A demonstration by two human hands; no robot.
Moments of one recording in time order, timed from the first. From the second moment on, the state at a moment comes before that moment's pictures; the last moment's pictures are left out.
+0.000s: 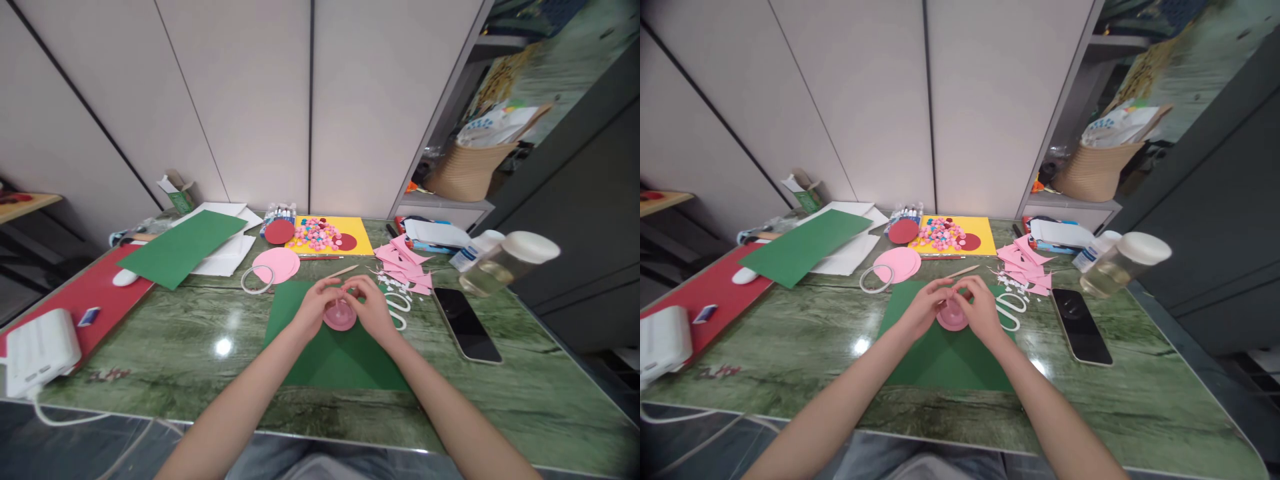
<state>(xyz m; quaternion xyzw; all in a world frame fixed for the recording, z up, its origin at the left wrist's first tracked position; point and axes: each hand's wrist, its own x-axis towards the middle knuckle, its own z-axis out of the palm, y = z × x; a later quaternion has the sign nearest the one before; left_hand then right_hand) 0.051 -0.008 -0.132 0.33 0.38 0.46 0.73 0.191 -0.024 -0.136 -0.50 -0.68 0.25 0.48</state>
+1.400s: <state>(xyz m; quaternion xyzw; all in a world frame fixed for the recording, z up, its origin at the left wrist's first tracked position) 0.051 -0.008 -0.134 0.33 0.37 0.46 0.74 0.191 -0.026 -0.135 -0.51 -0.68 0.22 0.48</state>
